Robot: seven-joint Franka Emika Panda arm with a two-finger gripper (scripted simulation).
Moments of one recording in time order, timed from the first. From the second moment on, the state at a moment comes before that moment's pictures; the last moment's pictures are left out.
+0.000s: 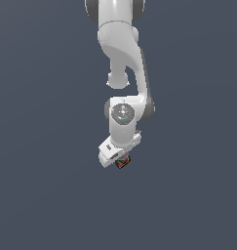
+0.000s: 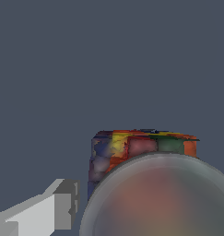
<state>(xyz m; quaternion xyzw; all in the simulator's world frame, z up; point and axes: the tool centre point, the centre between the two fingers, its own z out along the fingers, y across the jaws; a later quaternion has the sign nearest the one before) 0.048 0.014 0.058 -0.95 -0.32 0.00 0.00</state>
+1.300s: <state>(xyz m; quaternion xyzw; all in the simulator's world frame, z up) 0.022 0.004 0.058 -0.95 -0.32 0.00 0.00</state>
